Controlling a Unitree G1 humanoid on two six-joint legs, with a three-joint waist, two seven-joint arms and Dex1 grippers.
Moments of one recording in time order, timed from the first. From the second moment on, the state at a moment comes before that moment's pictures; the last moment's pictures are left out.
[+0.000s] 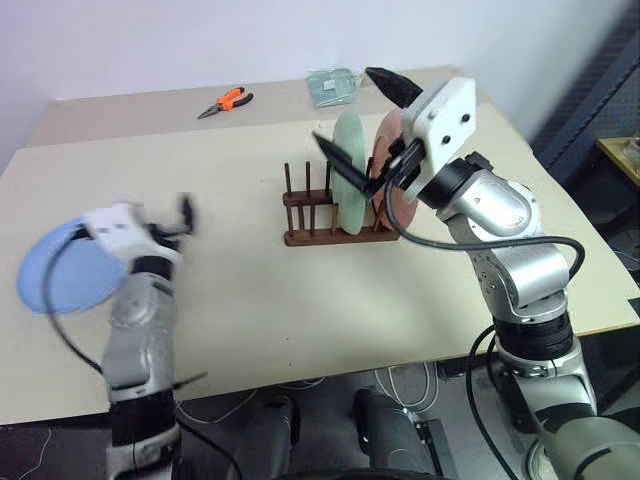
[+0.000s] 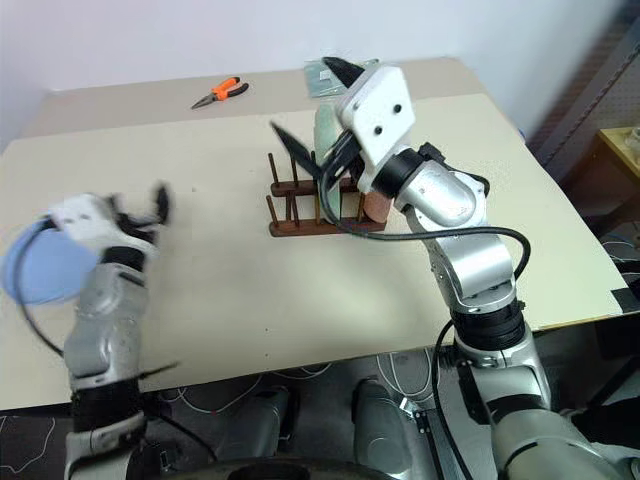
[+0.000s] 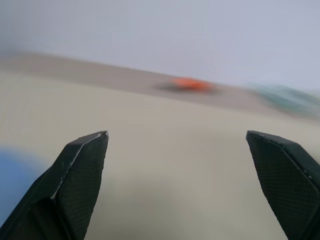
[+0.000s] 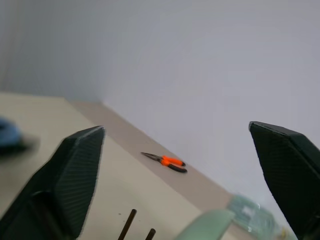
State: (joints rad) left arm -0.29 0.16 0.54 -0.19 -0.35 0.29 0.29; right arm -0.69 -0.45 0.18 -0.39 0.23 0.33 0.50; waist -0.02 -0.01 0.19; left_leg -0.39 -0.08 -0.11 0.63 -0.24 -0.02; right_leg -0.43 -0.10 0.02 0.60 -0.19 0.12
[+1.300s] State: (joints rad) left arm -0.43 0.23 0.27 -0.50 -0.68 0.59 0.28; right arm -0.77 -0.29 0.47 -0.09 -0.25 0.03 0.58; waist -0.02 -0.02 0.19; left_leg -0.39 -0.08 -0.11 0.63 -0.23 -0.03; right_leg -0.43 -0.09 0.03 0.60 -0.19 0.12
